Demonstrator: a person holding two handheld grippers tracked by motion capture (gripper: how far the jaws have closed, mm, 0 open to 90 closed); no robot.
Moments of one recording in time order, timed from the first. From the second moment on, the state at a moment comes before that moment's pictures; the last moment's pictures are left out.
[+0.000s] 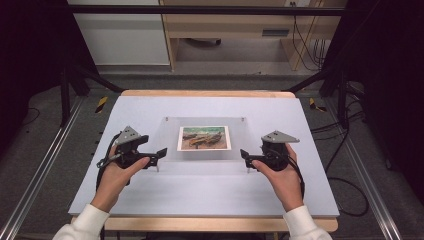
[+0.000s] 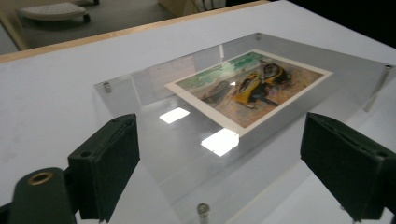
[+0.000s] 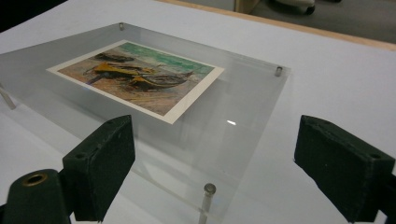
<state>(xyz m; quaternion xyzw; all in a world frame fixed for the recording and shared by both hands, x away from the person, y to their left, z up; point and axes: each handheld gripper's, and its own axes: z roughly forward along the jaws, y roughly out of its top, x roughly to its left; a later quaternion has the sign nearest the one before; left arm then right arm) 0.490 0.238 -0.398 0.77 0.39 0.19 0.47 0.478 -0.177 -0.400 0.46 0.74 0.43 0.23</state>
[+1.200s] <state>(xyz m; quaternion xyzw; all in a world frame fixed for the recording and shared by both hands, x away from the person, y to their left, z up) 0.515 0.242 -0.444 0.75 0.49 0.12 0.44 0.515 -0.175 -0.445 0.51 0.74 0.43 0.09</state>
